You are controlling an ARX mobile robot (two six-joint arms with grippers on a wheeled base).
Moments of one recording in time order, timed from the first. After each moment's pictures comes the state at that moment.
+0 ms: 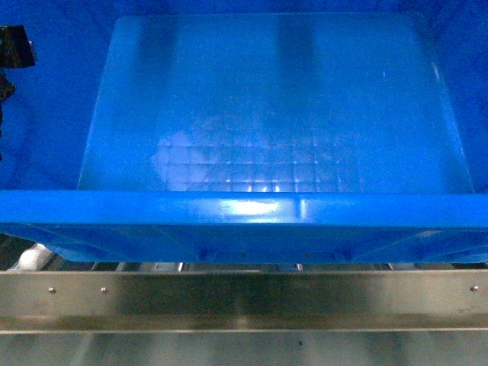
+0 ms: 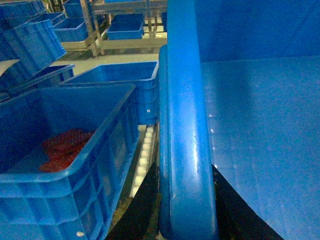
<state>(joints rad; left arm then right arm) -0.27 1.24 0.48 0.76 -0.30 0.05 0.25 1.27 0.46 0.81 0.37 -0.04</state>
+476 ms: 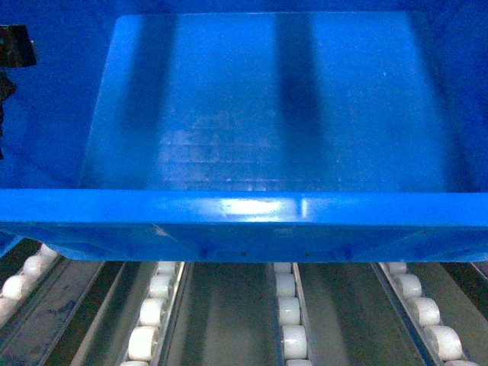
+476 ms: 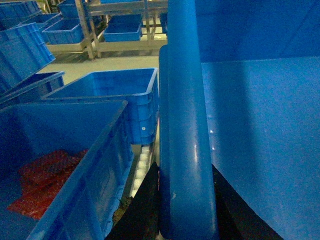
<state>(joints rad) -0.27 1.25 0.48 0.76 -0.30 0.05 0.25 1.27 0.46 0.81 0.37 -0.04</state>
